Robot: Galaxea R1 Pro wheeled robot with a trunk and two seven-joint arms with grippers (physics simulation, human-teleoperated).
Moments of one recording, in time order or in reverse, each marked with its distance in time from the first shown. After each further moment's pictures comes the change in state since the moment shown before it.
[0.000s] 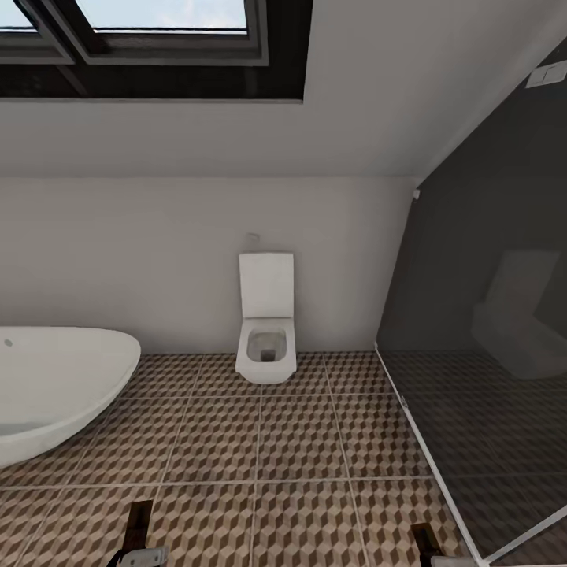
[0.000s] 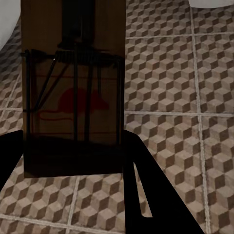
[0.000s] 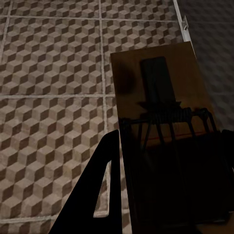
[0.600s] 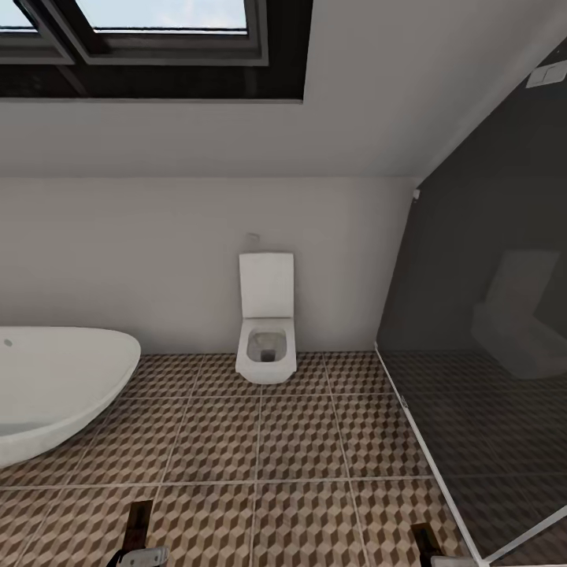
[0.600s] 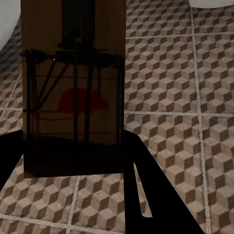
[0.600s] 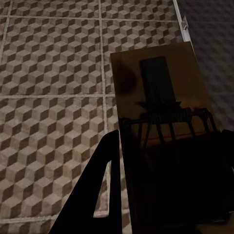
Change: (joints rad) left arm 0.000 0.001 0.000 0.000 0.000 0.000 0.000; right arm 0.000 0.000 0.000 0.000 -0.001 0.000 -0.001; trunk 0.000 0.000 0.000
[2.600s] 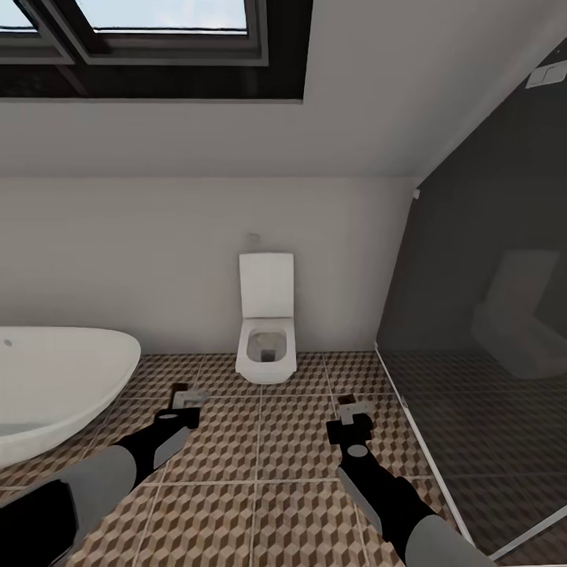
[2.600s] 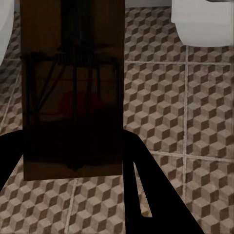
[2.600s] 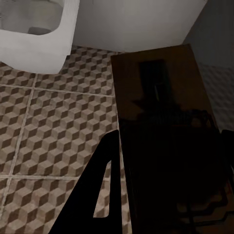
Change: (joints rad) left arm -0.517 0.085 0.001 -0.344 -0.020 0.804 0.224; right arm -0.399 0.245 -0.030 -0.246 0.261 0.578 -0.291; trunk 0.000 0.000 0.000
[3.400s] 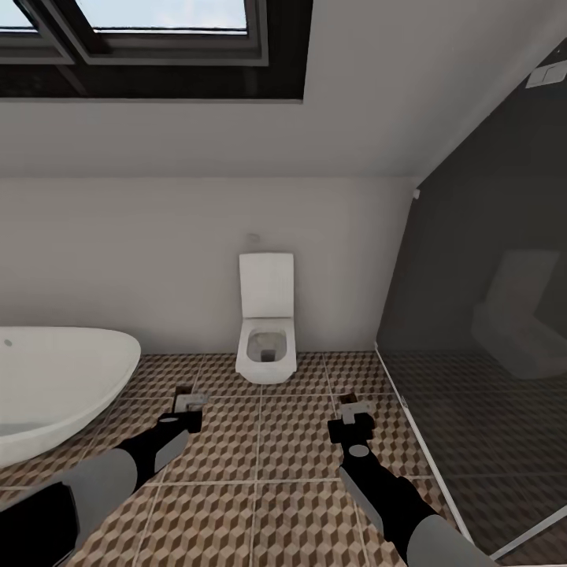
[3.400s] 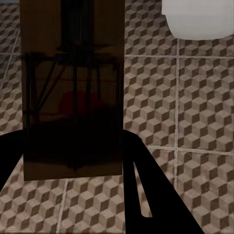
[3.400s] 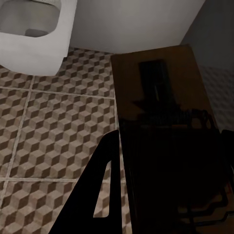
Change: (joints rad) left arm 0.011 -0.006 0.001 0.007 0.009 0.005 -0.036; right arm 0.000 -0.007 0.001 -0.003 -0.002 -0.006 -0.006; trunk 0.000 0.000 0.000
